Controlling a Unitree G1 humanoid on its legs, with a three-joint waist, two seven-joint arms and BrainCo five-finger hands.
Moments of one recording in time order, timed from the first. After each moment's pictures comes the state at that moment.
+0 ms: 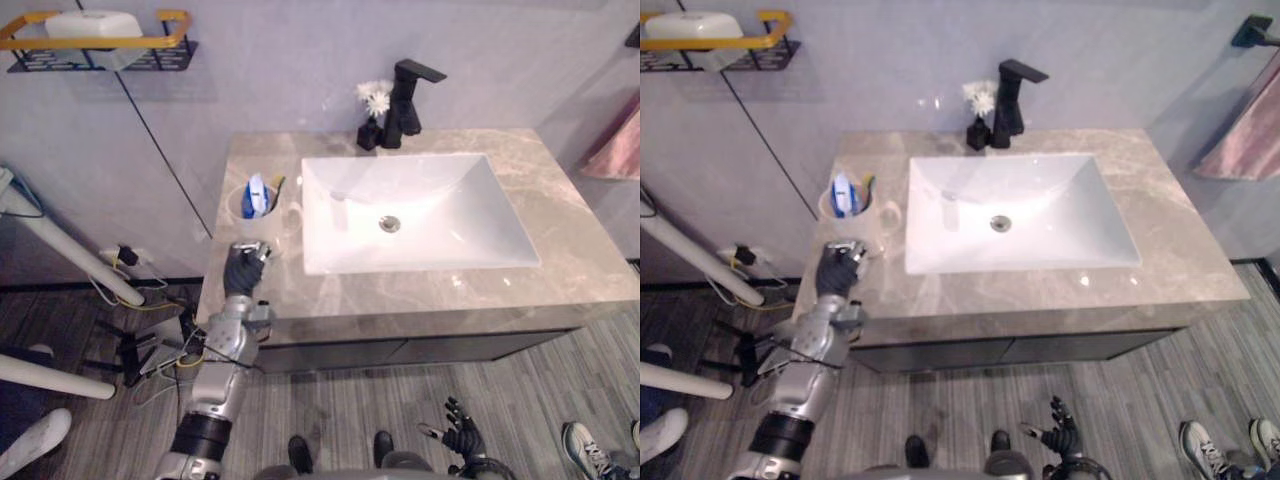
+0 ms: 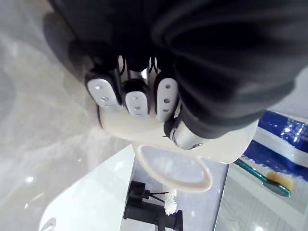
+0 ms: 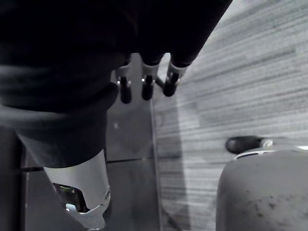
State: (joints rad) left arm -0.11 0.18 -0.12 0.09 -0.36 -0.20 0.16; right arm 0.34 -0.07 -0.10 0.57 -0.01 -0.11 0.00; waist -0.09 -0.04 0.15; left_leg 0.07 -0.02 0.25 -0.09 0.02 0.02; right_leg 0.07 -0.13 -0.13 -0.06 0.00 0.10
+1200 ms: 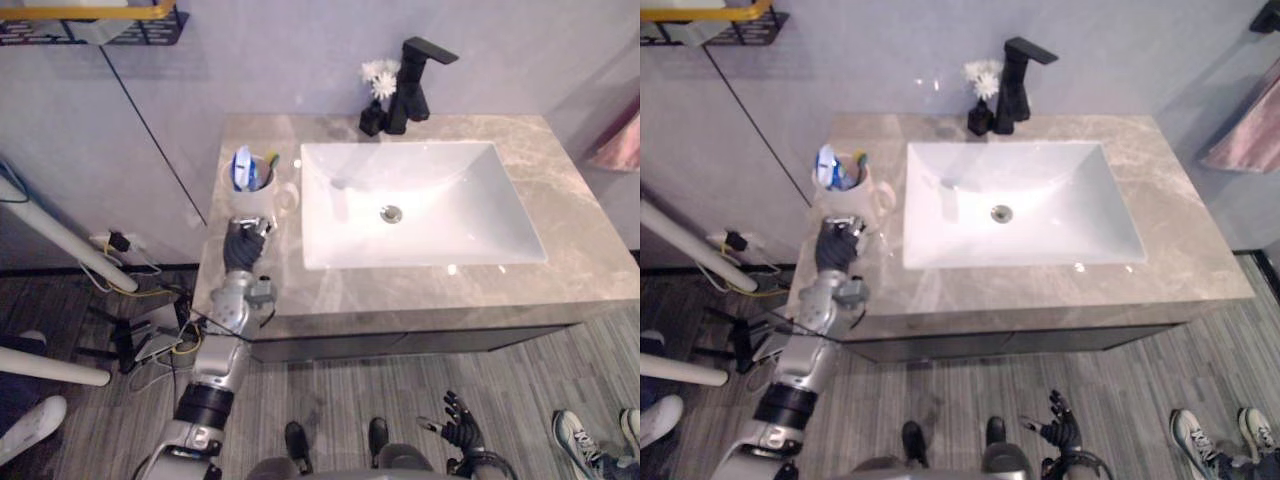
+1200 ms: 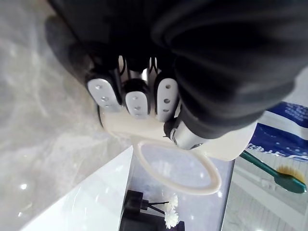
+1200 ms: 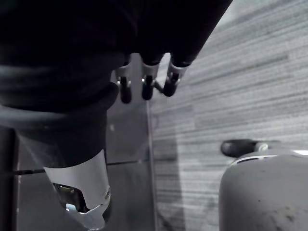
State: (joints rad) left arm -0.27 0.21 -0.11 0.17 -0.35 -0.20 0.20; right arm 0.31 -0.07 -0.10 0.57 0.00 -0.11 0.00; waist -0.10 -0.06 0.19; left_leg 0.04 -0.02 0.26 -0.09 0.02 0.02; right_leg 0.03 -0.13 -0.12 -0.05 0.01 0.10
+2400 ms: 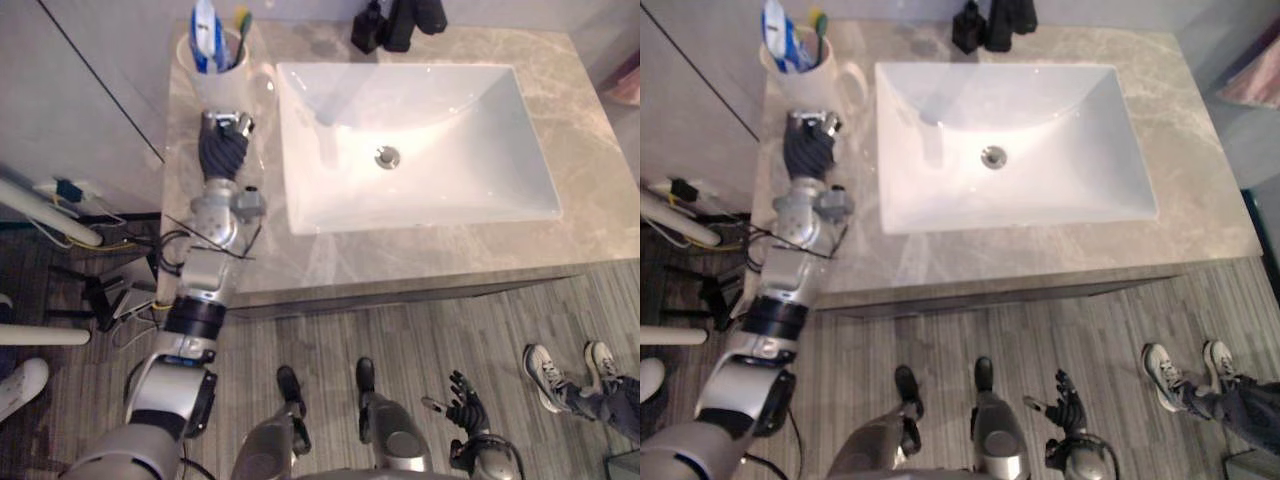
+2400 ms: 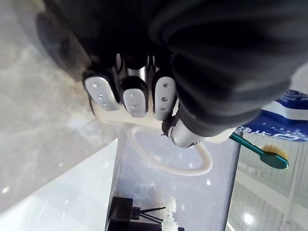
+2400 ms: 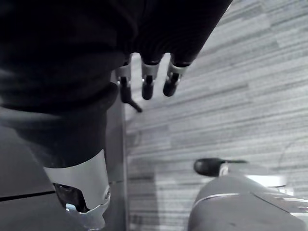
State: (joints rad) left arm -0.73 0.34 -0.07 0.33 -0.36 -0.20 0.25; right arm 0.27 -0.09 -0.11 0.52 0.03 -0.15 -0.02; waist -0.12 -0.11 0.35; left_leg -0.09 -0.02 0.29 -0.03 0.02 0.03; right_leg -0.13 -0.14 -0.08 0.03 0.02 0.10
